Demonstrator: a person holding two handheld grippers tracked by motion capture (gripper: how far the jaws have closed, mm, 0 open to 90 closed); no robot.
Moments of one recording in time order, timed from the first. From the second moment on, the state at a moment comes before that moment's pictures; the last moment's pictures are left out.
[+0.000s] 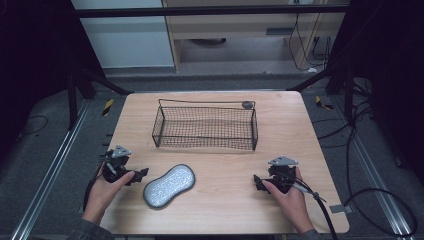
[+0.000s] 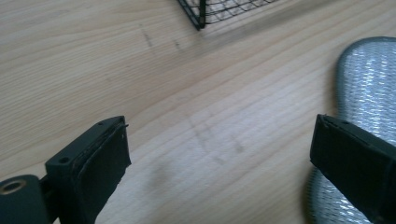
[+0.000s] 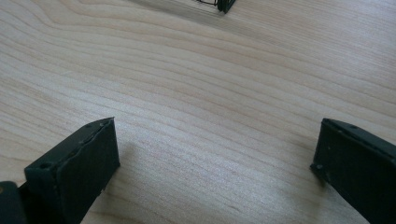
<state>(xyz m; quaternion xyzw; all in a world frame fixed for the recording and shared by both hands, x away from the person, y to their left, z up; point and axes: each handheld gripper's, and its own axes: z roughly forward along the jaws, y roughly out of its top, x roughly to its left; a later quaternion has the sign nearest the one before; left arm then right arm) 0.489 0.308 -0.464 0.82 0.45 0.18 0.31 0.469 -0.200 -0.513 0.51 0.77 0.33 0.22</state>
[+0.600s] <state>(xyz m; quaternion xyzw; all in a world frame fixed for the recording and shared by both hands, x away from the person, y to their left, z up) 0.471 0.263 -0.449 0.86 0.41 0.16 0.26 0.468 -0.200 -0.513 0.51 0.77 0.33 0.21</state>
